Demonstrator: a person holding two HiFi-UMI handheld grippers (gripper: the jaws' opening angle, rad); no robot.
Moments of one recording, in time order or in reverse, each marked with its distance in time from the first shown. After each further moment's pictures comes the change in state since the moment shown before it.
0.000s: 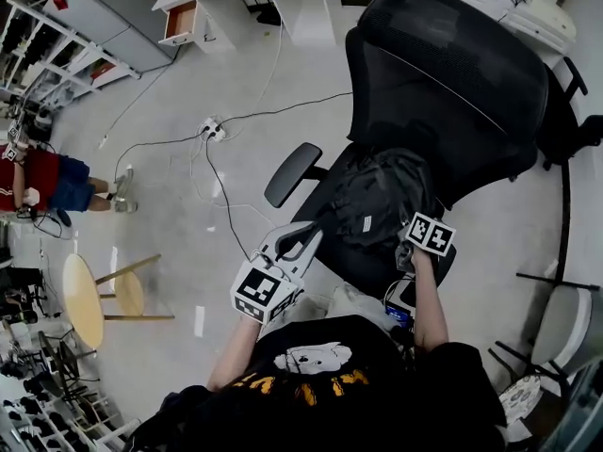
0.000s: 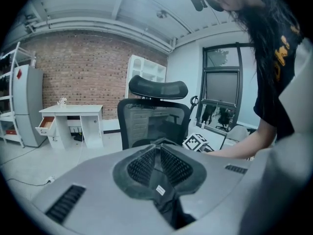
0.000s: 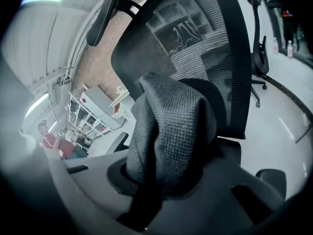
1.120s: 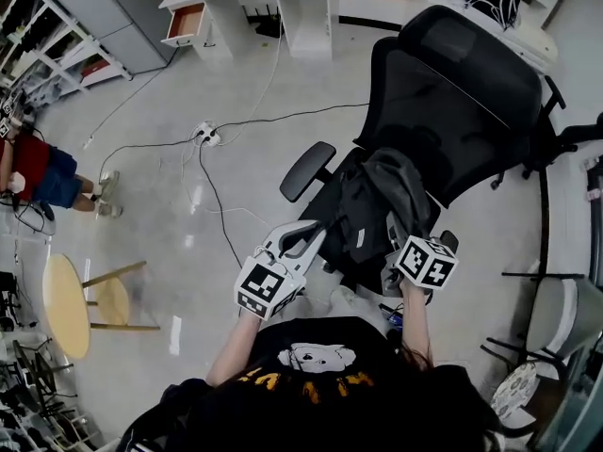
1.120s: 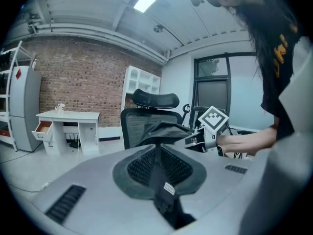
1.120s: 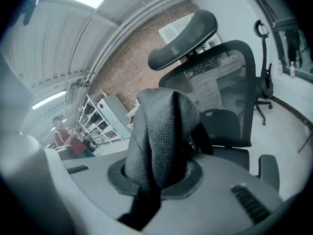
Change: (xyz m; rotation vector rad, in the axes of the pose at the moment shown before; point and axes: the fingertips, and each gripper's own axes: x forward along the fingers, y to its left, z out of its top) left arm -0.110 0.036 -0.013 0.023 -0.110 -0.080; right arm -0.123 0.217 -0.019 -0.118 -0.188 0.067
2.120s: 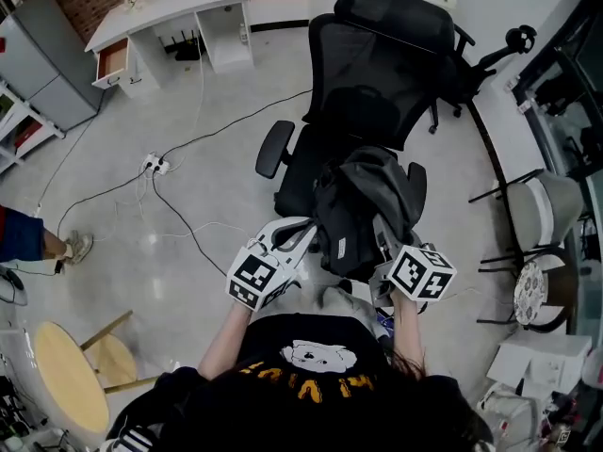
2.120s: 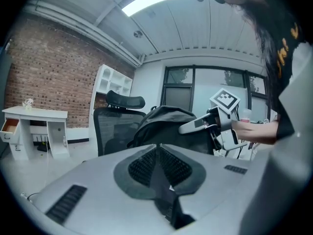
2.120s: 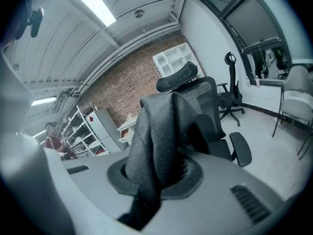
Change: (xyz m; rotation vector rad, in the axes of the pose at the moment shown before) left arm -0.129 -0.048 -0.040 0.070 -0.030 -0.392; right arm -0.161 0.140 -0.093 0.072 -0.235 -0.192
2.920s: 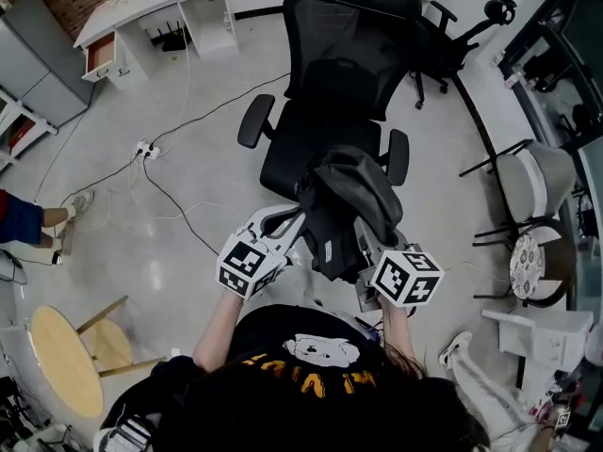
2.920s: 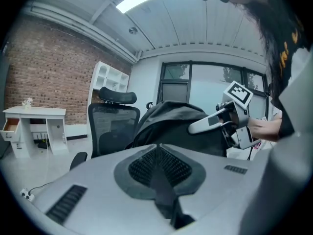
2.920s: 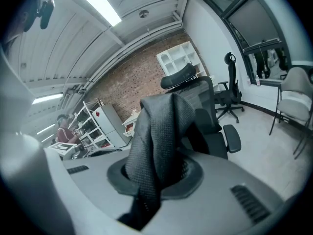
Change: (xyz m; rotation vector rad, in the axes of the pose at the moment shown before) left arm -0.008 -0.083 -0.022 0.004 0.053 -0.011; right arm -0.098 0.004 -0.052 -0.027 0.042 0.031
